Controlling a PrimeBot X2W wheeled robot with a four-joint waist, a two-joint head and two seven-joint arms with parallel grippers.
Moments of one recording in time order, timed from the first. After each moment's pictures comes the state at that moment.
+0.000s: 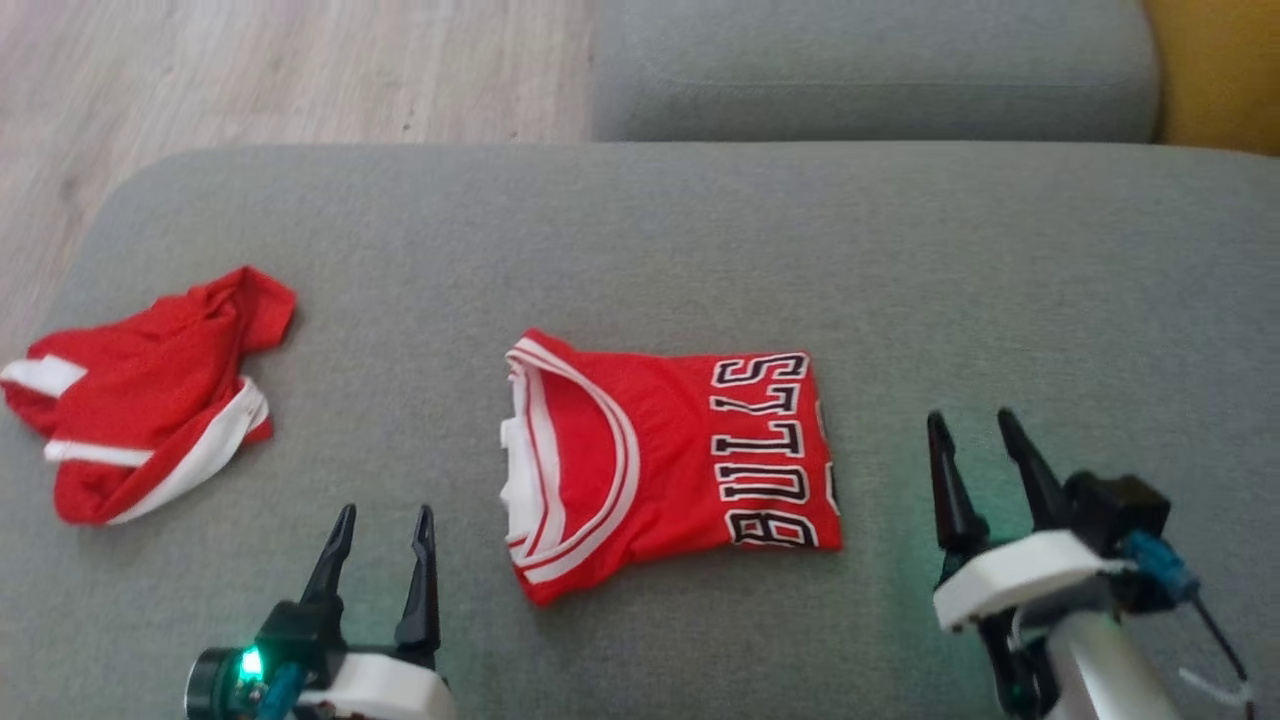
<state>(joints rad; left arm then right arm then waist) -0.04 0.05 -0.12 0.43 -0.11 -0.05 -0.26 -0.17 -0.06 0.09 0.53 0.23 0.13 -0.26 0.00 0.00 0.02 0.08</state>
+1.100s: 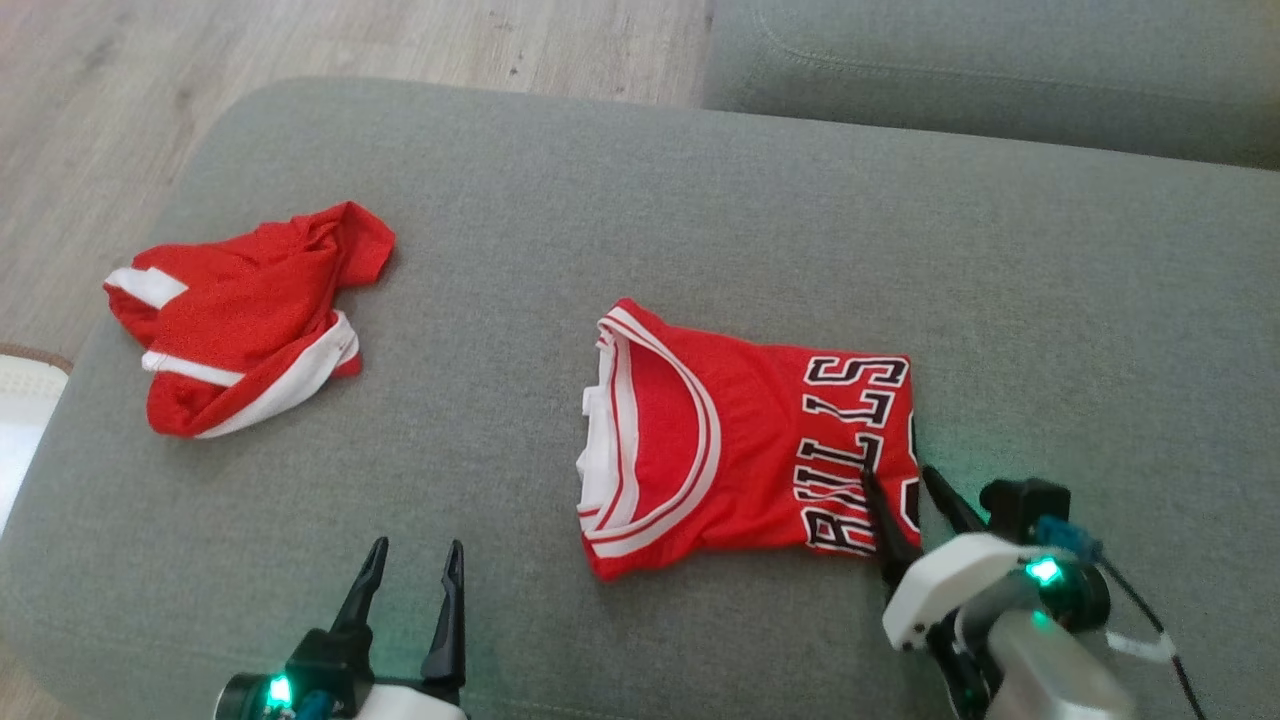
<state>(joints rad) 0.00 0.05 -0.18 0.43 -0.11 -0.05 -0.26 -0.35 -0.05 0.29 0.98 0.36 0.13 -0.26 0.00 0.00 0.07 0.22</state>
